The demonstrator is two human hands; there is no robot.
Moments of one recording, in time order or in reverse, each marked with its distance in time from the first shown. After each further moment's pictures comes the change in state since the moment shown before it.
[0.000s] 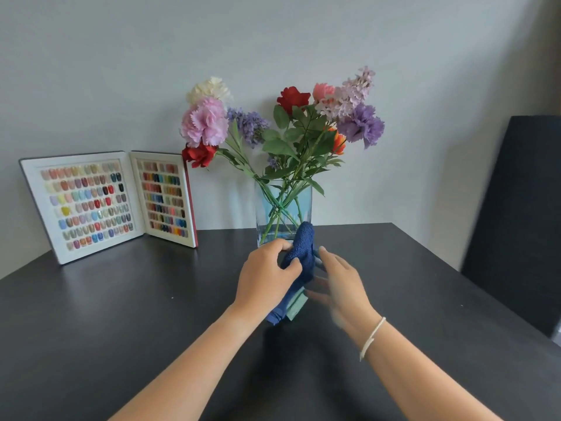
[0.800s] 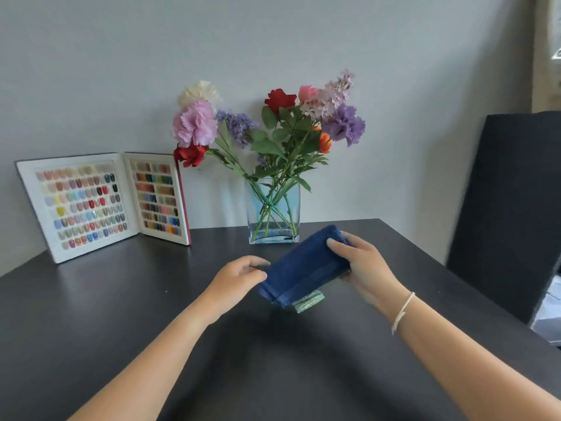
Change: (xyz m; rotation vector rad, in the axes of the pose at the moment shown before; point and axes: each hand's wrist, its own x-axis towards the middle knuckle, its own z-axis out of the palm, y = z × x) left_hand -0.017 -0.025 -0.028 -0.274 -0.378 -0.320; right_hand -0.014 -0.037 -0.049 -0.109 -0.172 -0.180
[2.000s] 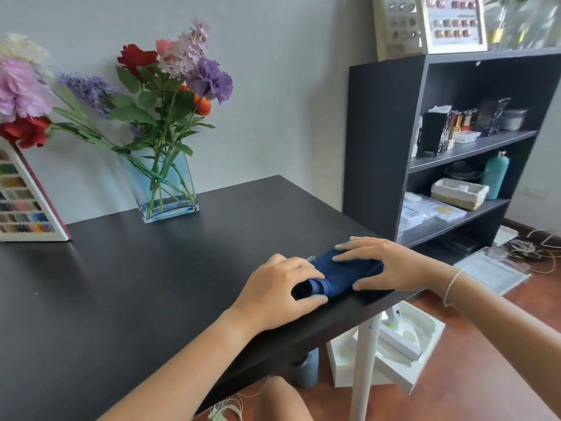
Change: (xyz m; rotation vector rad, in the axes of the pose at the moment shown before) left_hand -0.065 0.052 0.205 0.577 -0.240 0.802; right_hand -0.141 -0.001 -0.225 -1.275 -0.275 -0.134
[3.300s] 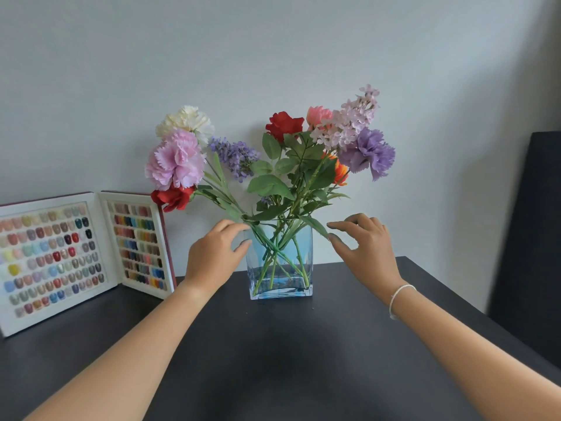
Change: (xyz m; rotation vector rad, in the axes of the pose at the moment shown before) left_hand 0.023 -0.305 -0.197 0.421 0.569 -0.477; right_hand 0.353 -0.129 0.011 0.044 0.871 -0.226
